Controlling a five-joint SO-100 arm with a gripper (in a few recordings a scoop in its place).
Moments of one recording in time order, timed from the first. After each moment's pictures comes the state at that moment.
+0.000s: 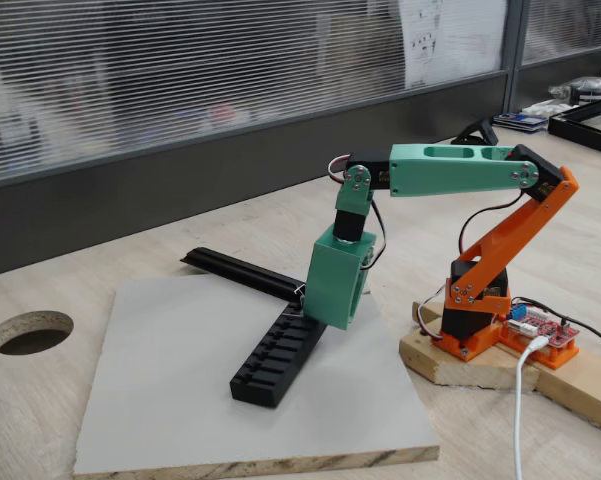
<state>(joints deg) -0.3 120.8 127.1 73.7 197.5</state>
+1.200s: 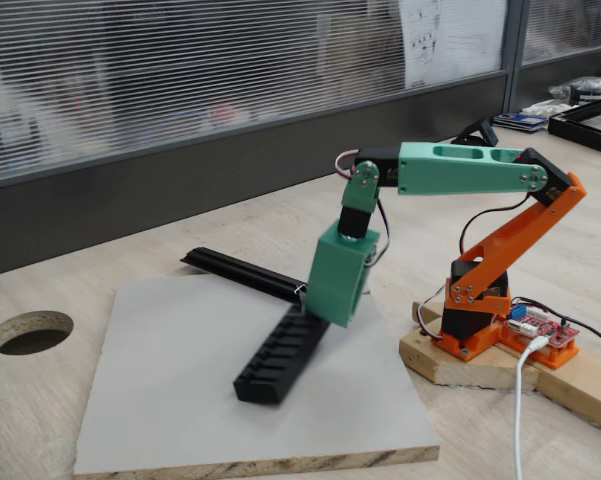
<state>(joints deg) -0.3 121.9 128.8 73.7 197.6</state>
